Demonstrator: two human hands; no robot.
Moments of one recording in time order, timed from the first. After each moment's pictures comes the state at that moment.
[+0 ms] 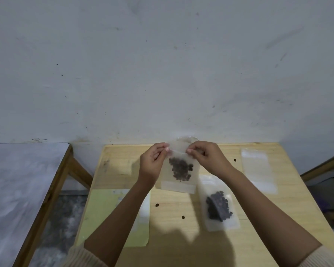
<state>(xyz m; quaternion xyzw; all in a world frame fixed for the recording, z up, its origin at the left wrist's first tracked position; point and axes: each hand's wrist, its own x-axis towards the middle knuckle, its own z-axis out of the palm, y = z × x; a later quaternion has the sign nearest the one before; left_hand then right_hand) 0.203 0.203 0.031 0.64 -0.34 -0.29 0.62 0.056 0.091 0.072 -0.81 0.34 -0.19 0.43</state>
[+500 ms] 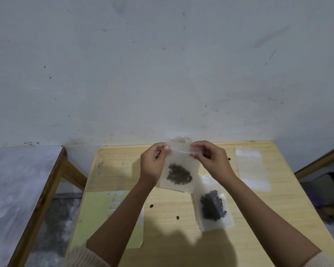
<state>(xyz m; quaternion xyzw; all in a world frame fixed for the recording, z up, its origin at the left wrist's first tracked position) 0.182 0.183 0.038 0.66 -0.30 -0.27 0.63 0.026 0.087 0.055 -0.73 0.37 -0.30 0.49</state>
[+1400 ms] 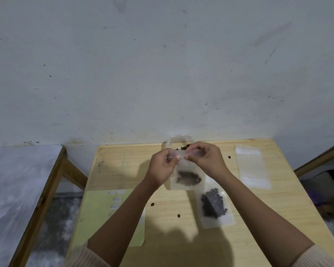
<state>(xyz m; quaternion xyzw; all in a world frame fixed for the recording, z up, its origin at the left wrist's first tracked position) 0.175 0.186 0.033 0.68 -0.39 -0.34 0.52 0.042 0.094 0.057 -0.70 0.40 -0.27 0.52</state>
